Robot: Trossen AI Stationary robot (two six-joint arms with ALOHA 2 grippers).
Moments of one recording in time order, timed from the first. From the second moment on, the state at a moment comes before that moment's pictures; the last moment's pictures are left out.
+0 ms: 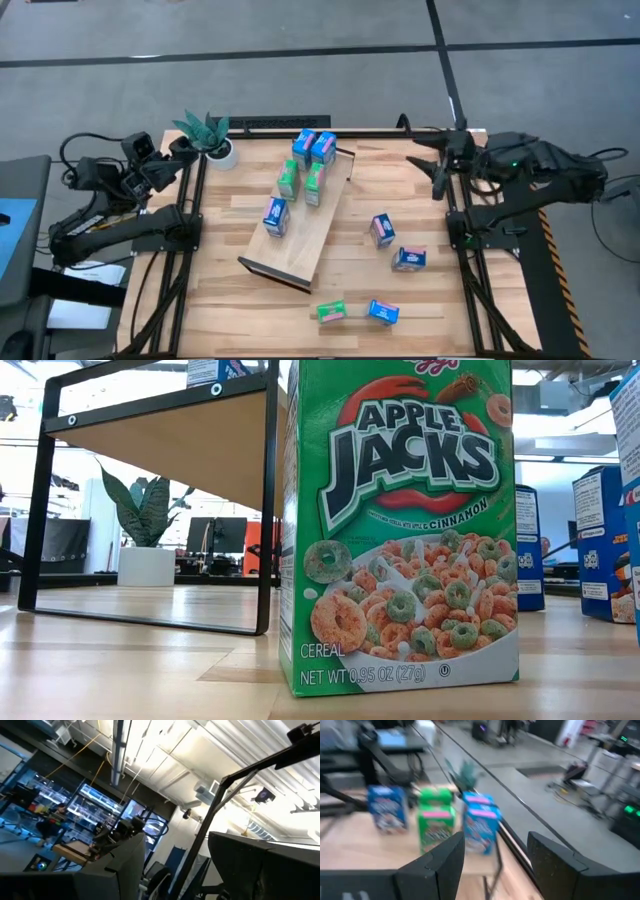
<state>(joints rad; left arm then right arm) 0.46 0.32 0.65 0.40 0.34 -0.87 0.11 0.85 1.29 -0.73 0.57 0.04</state>
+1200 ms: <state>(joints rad) 0.46 0.37 0.65 0.23 0.31 -0.77 0.35 1.00 1.02 -1.04 0.40 0.62</state>
